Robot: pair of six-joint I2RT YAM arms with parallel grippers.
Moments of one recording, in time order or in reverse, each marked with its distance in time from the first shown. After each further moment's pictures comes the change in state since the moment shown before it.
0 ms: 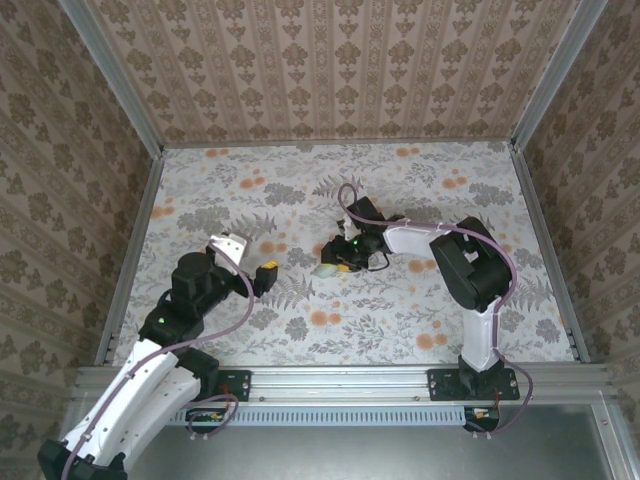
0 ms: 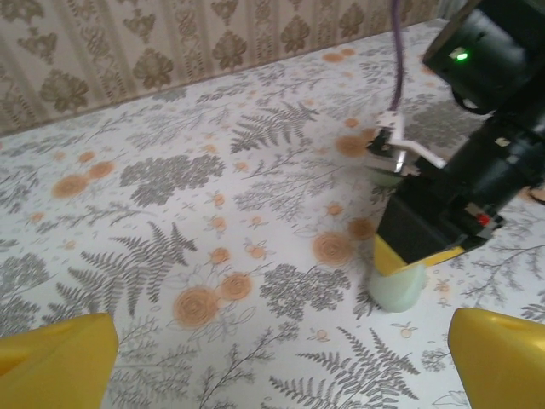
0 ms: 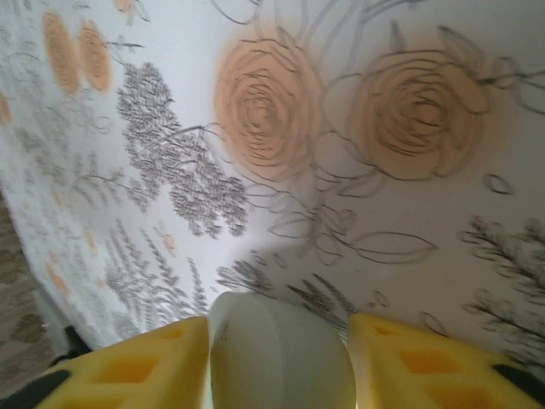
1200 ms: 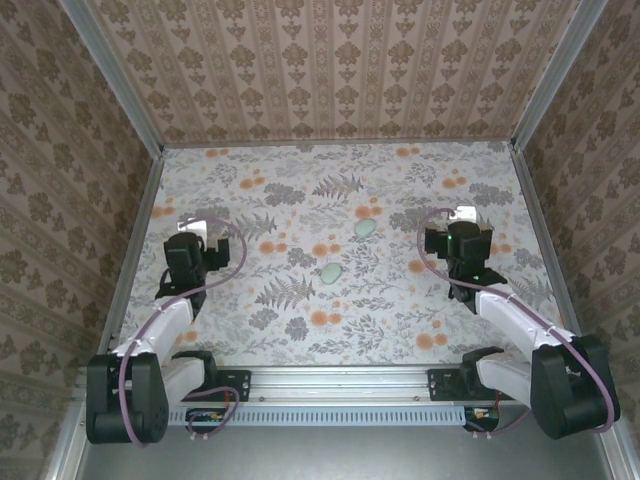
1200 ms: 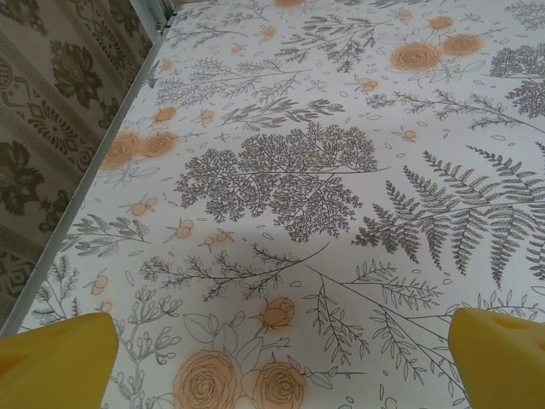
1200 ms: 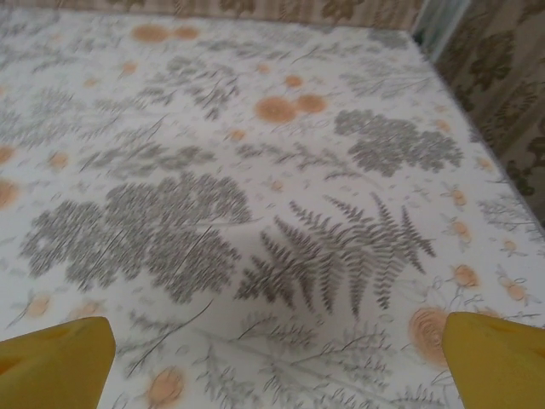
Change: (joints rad) left arm 0.439 0.515 -0.130 0.507 -0.271 0.071; right arm -0.381 -0.852 -0.720 0.465 0.953 -0.630
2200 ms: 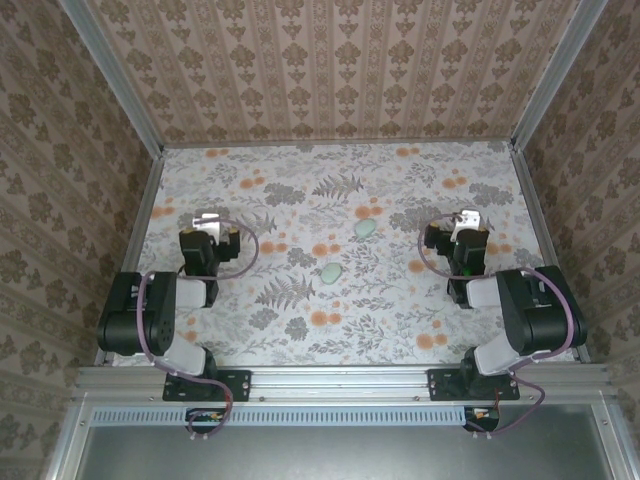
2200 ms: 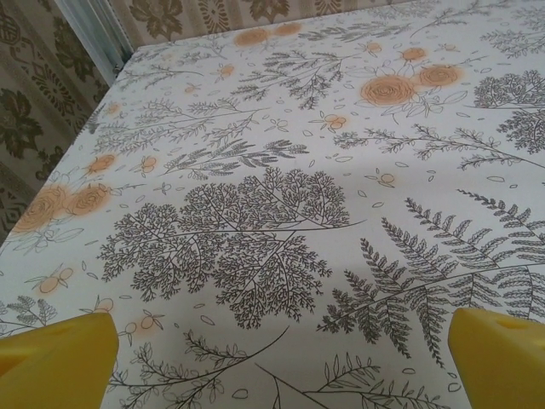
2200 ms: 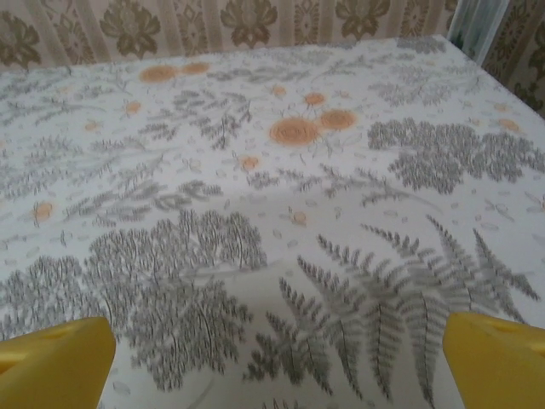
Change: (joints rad) left arm -0.023 0.467 -0.014 0.600 0.042 0.030; right arm -0.136 0.422 -0.106 0.686 -0.211 0.018
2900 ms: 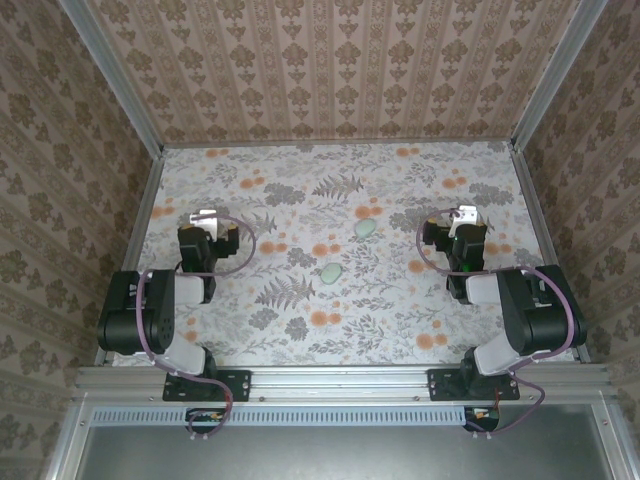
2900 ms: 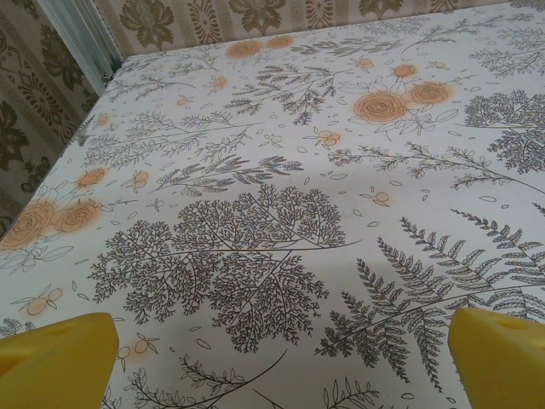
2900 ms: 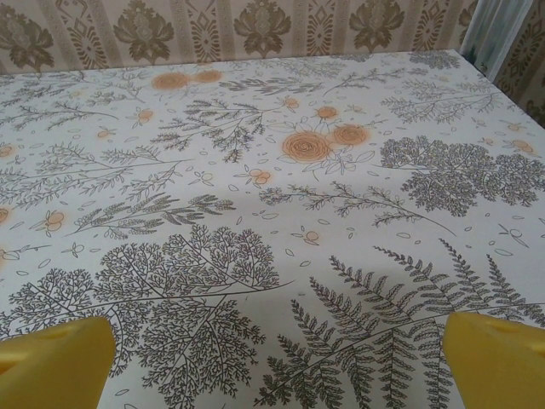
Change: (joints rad) left arm 0.030 0.003 0.027 -0.014 0.060 -0.003; right arm 0.006 0.000 0.027 -0.037 -0.011 -0.024
